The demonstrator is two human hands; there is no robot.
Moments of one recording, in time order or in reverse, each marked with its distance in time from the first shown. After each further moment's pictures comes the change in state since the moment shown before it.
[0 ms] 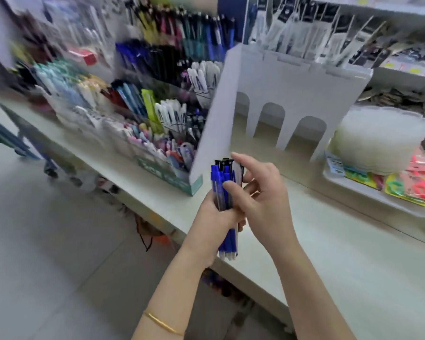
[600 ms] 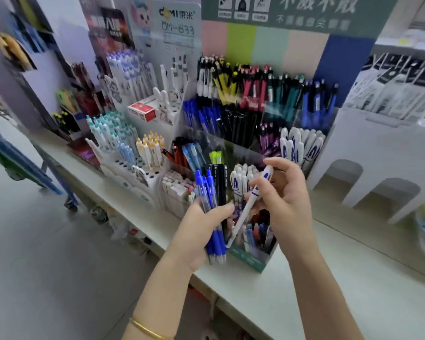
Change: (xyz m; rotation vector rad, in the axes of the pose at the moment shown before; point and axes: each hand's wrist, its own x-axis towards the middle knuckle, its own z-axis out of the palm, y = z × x) left_hand 0.106 0.121 -0.200 -0.032 0.034 -0.015; right_hand 0.148 -0.046 0.162 0.375 0.072 0.000
